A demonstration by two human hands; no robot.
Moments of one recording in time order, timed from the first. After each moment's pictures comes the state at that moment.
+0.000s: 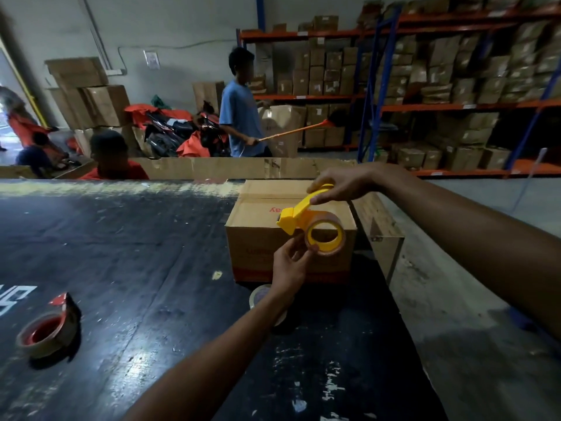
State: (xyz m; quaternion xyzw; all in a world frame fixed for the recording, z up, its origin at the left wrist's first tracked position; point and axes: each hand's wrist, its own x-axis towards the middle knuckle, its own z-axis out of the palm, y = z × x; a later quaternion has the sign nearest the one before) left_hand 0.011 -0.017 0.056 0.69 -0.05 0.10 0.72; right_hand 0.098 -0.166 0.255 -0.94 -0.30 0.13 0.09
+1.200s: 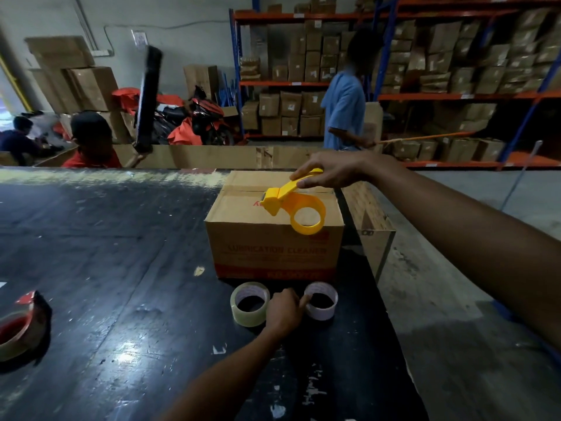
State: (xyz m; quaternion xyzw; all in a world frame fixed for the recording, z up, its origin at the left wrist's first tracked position) left_hand 0.026 -0.041 -0.061 0.95 0.05 -0.04 0.32; right_hand 0.117 -0.180 0.259 -0.94 -0.32 0.10 0.08
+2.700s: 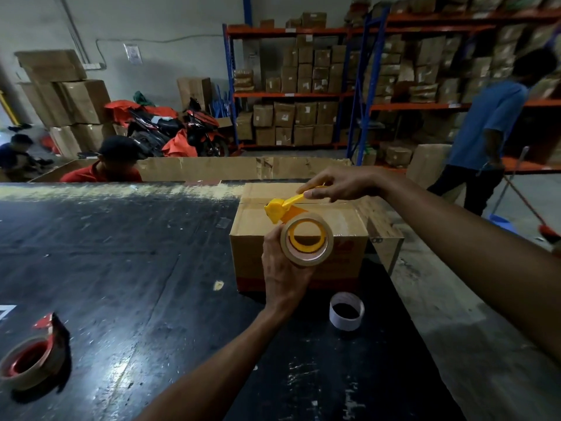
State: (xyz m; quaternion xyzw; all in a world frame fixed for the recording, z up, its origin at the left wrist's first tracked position) left_hand 0.023 0.022 0.055 0.80 -0.09 0.37 0.46; right_hand 0.130 -0.137 0.246 -0.92 -0.29 0.15 0.21
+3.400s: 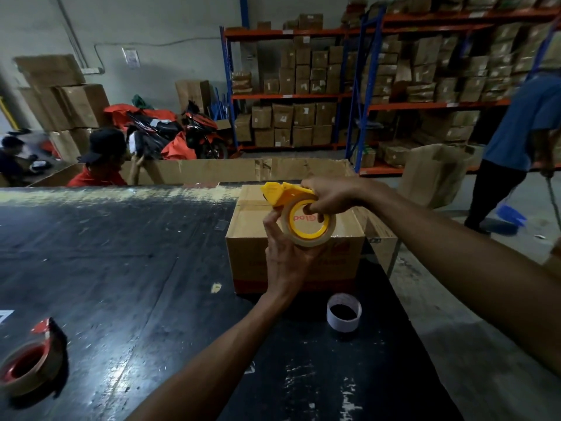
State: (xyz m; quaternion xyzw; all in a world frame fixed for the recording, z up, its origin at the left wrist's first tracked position) left_hand 0.027 0.006 0.099 0.78 -0.11 0.32 0.52; right_hand 0.106 -0.118 0.242 -0.94 -0.25 0.13 0.16
